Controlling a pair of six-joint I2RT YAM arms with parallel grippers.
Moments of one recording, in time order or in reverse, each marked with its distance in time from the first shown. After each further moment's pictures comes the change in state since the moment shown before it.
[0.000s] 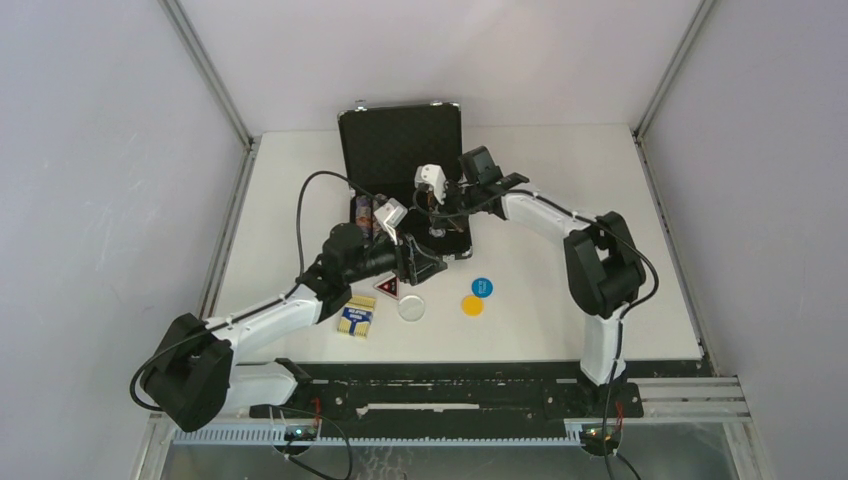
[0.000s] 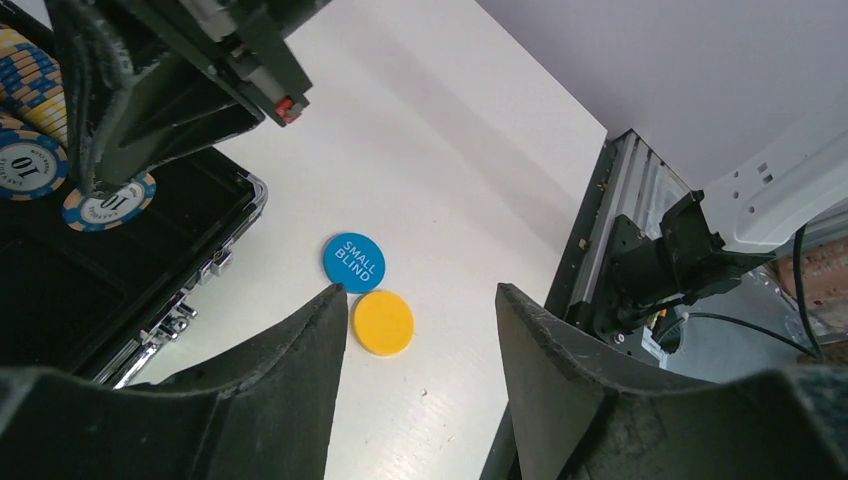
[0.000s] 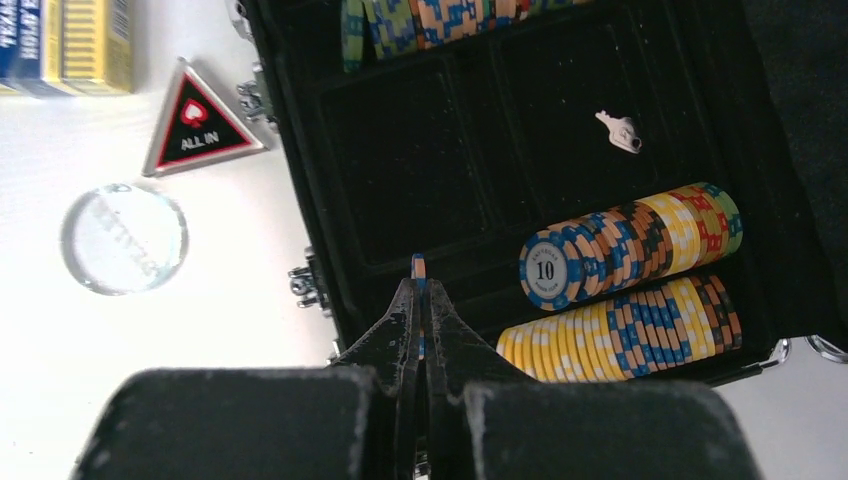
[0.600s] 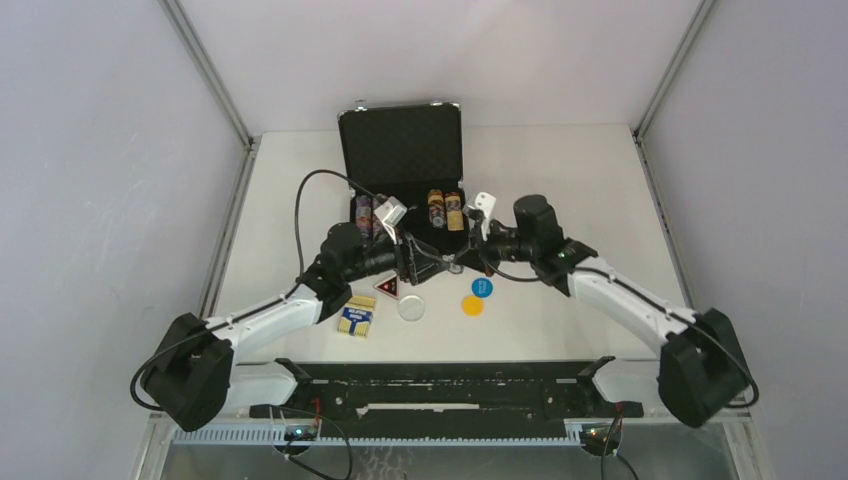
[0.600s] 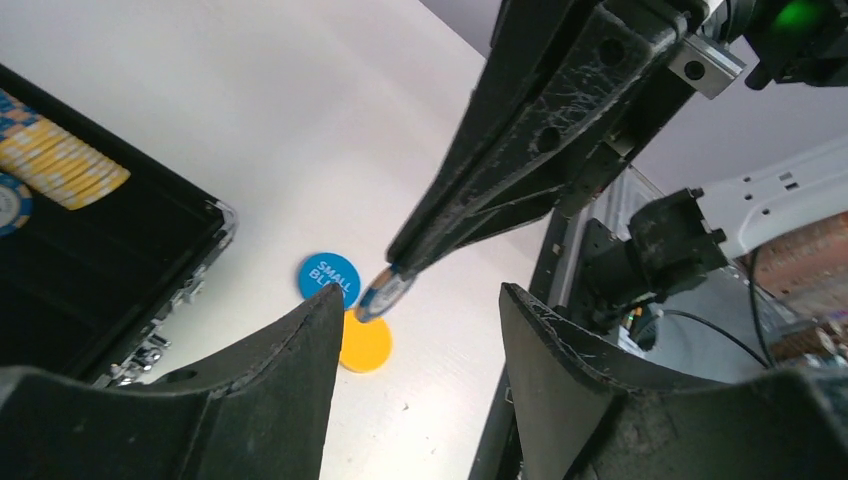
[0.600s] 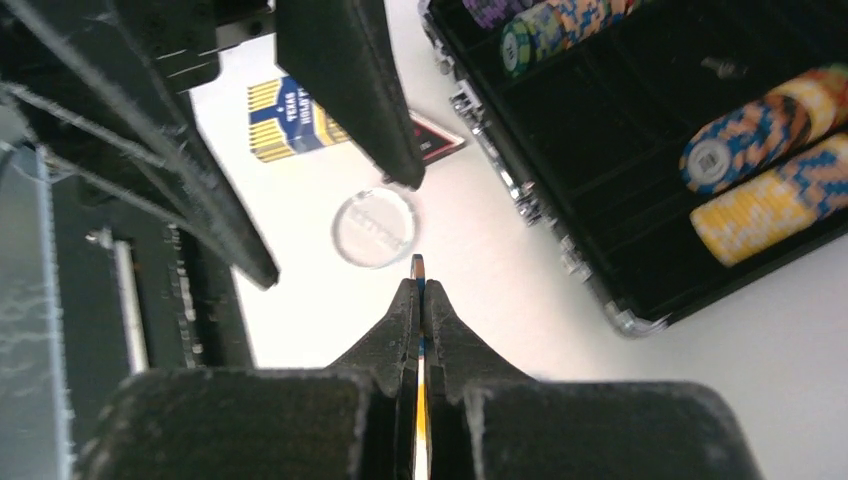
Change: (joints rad) left arm -0.001 0.011 0.000 0.067 0.072 -0.026; right arm 0.028 -0.714 -0.694 0.346 -0.012 0.513
